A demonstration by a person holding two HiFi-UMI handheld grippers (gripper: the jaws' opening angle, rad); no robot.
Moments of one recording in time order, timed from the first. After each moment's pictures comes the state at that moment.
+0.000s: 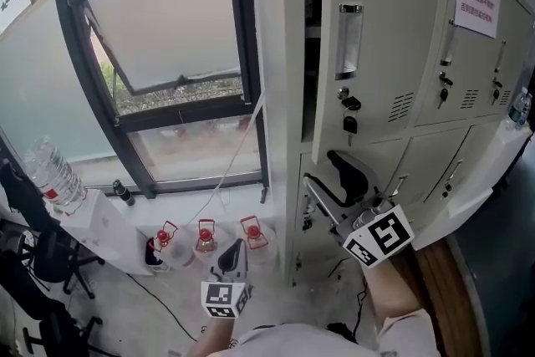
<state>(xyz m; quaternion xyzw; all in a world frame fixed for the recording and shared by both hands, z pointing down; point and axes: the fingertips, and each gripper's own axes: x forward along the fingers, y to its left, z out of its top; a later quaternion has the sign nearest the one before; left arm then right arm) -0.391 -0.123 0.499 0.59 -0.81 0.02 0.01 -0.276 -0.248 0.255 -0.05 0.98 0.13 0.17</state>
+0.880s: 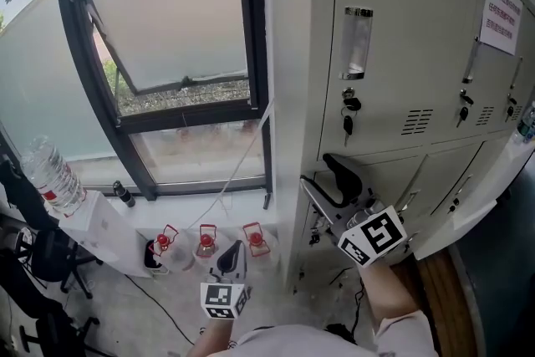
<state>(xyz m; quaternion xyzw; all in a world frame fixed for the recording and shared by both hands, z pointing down) -0.434 -0.142 0.497 0.58 -0.82 0.01 0.01 -0.334 -0.273 0.265 -0.04 0.98 0.13 0.15</state>
